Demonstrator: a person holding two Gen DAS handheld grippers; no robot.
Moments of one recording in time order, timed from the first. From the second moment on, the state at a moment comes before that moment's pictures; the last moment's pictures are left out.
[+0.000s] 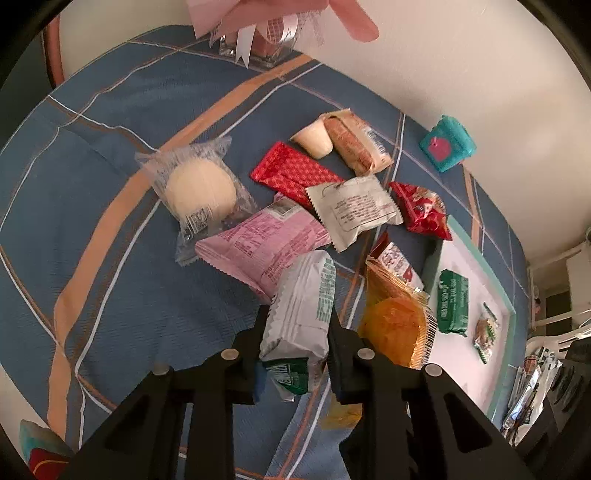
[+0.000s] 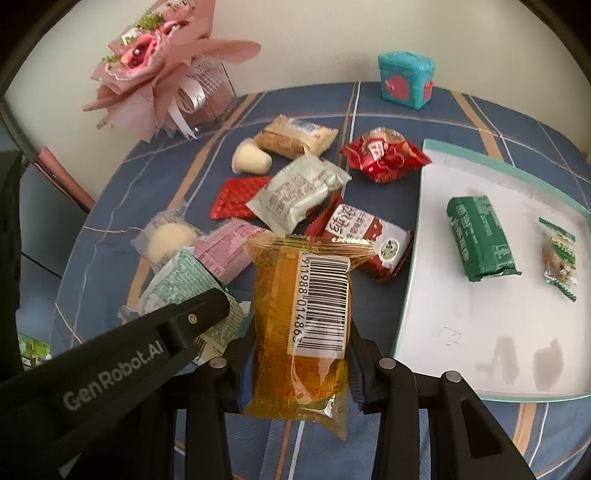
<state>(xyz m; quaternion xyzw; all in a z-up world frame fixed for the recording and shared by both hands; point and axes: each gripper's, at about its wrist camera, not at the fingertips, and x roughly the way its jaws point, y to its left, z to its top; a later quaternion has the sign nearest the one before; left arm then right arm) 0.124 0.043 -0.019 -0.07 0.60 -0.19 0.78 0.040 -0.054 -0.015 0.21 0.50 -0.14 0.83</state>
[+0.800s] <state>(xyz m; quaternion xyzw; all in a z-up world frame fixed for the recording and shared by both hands) 0.095 0.000 0.013 -0.06 0.55 -0.25 0.79 -0.006 -0.115 0.004 0.26 0.47 -0.20 0.82</state>
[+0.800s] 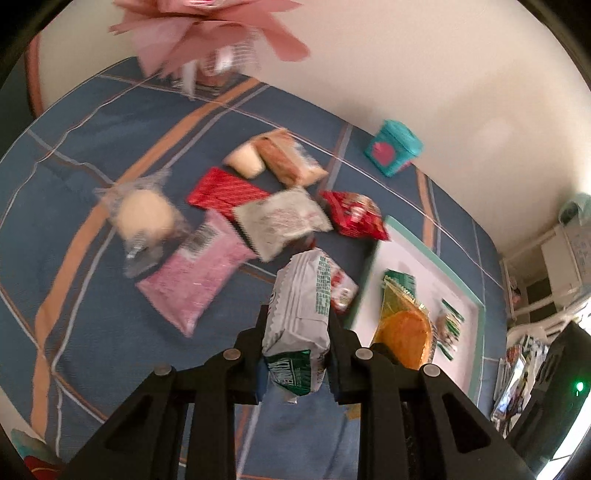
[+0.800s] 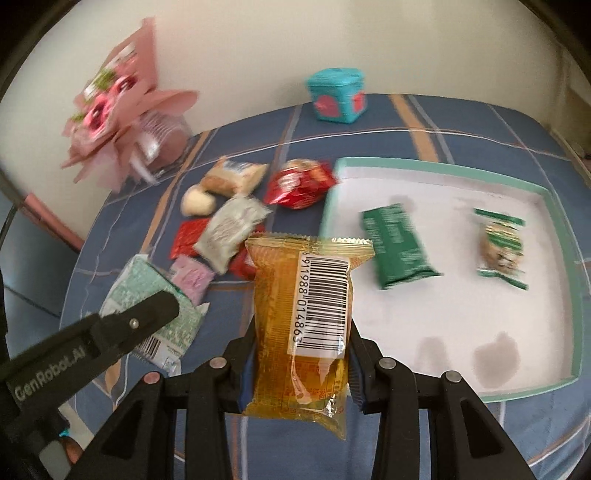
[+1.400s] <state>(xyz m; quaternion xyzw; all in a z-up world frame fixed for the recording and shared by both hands) 0.013 -0.114 0.005 0.06 0.52 -0.39 0.75 -0.109 -0.240 -0.003 0.31 0.45 -0.36 0.76</state>
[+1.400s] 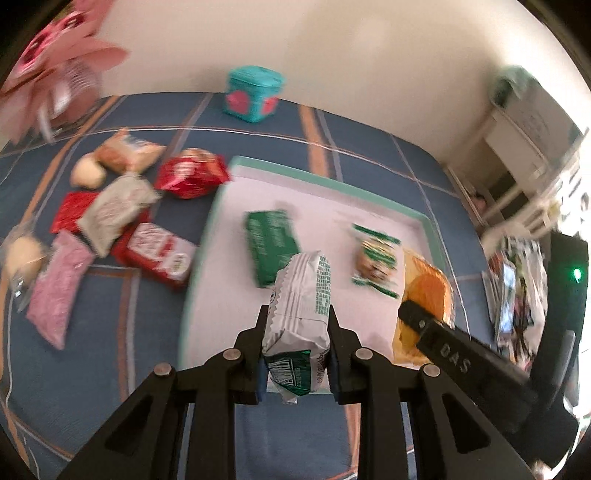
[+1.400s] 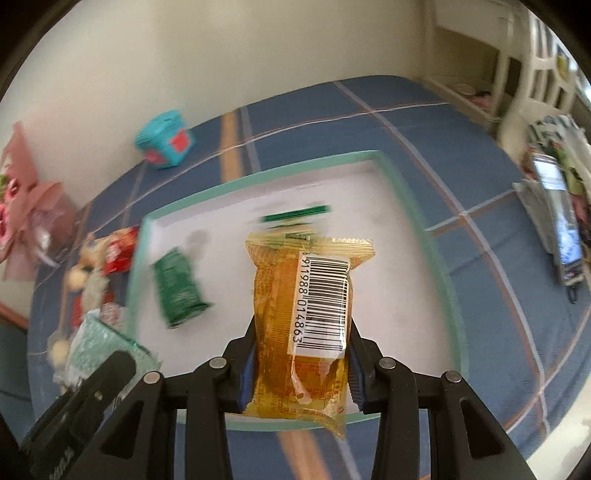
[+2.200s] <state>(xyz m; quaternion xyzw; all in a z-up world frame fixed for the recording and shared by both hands) 0.017 -0.128 -0.019 0.10 0.53 -0.39 0.75 -0.126 -0.263 -0.027 0.32 0.47 -0.40 0.72</state>
